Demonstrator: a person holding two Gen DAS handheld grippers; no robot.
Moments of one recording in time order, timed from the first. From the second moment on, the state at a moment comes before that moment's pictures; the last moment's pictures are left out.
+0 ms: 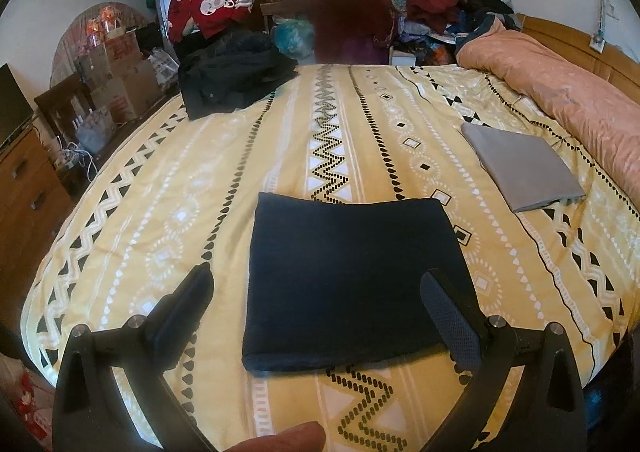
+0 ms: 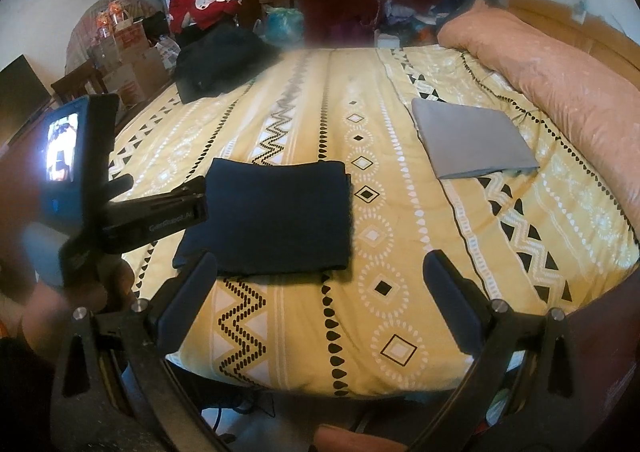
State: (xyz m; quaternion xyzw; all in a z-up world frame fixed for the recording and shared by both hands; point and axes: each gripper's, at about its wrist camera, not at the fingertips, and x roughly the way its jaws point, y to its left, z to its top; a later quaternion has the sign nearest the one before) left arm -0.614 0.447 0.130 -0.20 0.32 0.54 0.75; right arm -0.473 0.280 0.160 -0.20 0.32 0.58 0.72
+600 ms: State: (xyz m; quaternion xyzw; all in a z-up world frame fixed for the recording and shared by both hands) left arm -0.656 0.452 0.104 -0.19 0.36 0.56 0.72; right arm -0.452 0.308 0.129 -0.20 0.32 0.58 0.72
